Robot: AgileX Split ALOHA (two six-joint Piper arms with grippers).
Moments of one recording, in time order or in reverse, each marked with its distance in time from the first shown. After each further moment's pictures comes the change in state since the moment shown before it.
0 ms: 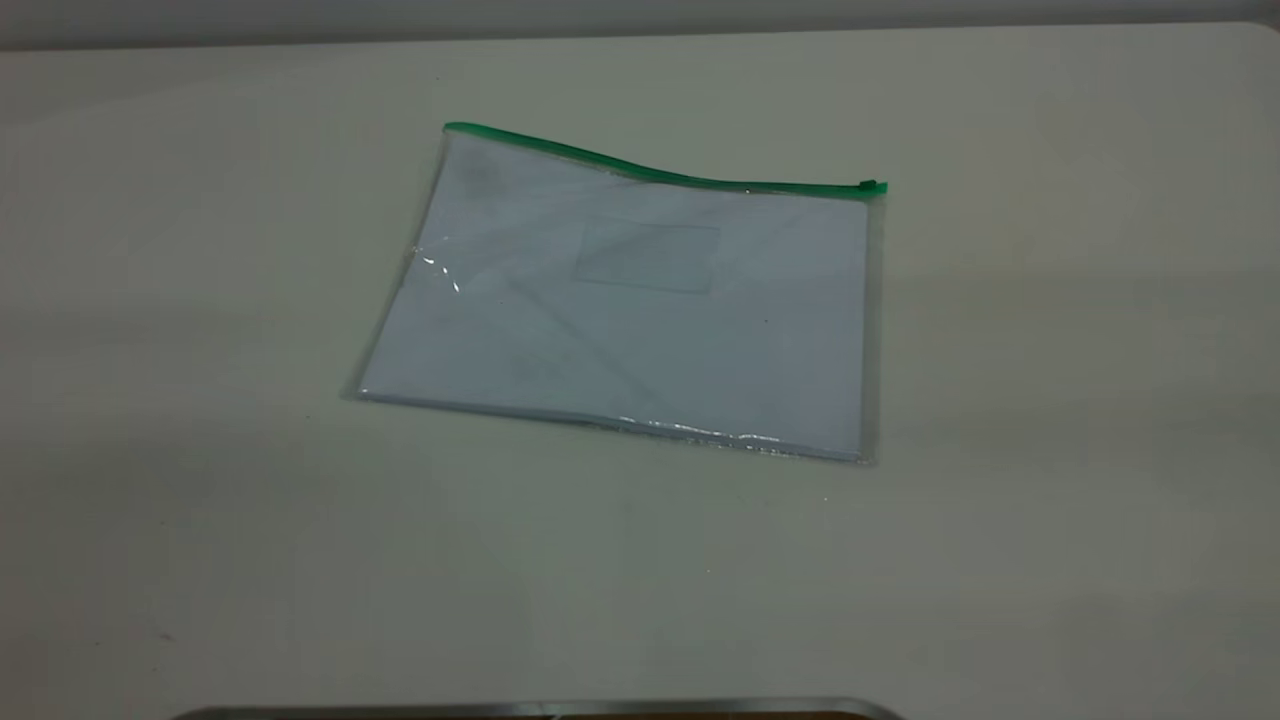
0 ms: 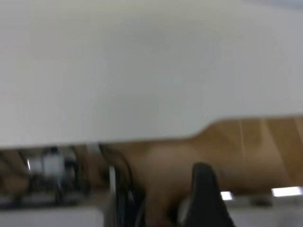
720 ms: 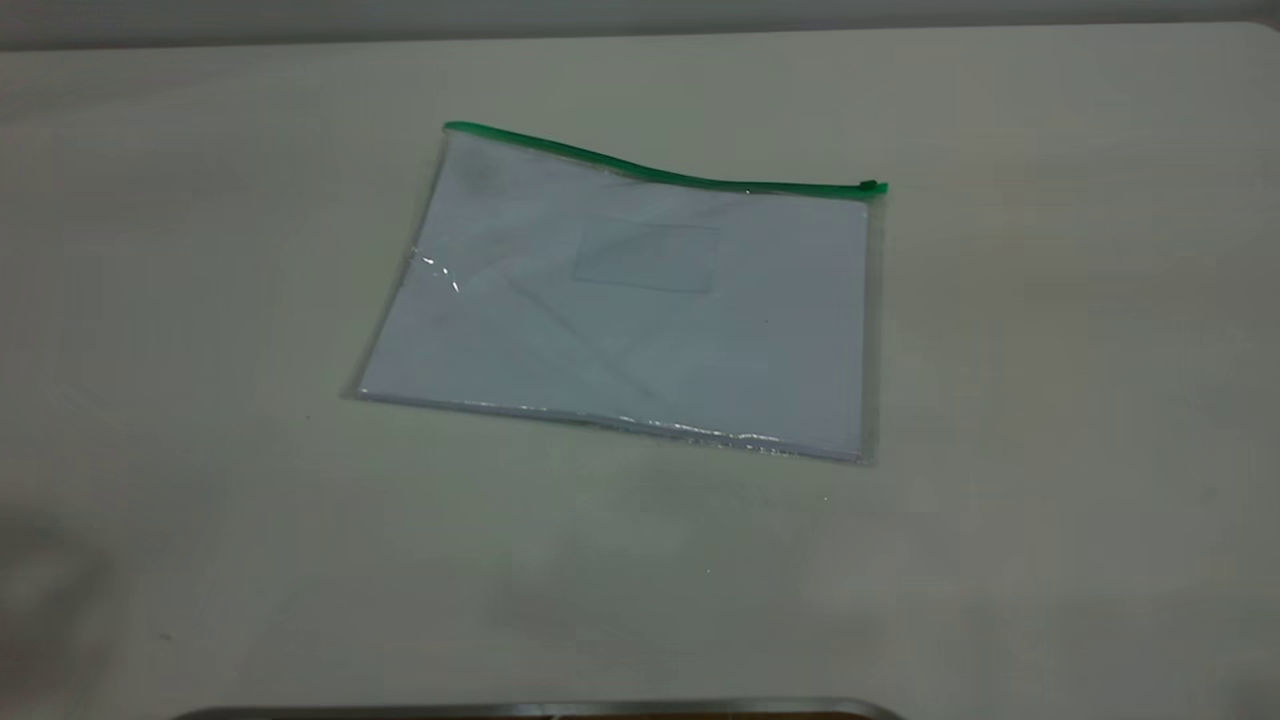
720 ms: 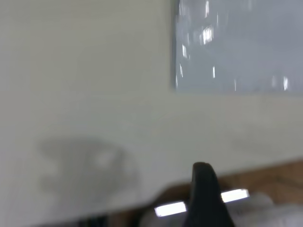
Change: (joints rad) left arm 0.000 0.675 -0.520 -0.192 0.006 0.101; right arm 0.000 0.137 -0.331 0.087 0.128 -0.029
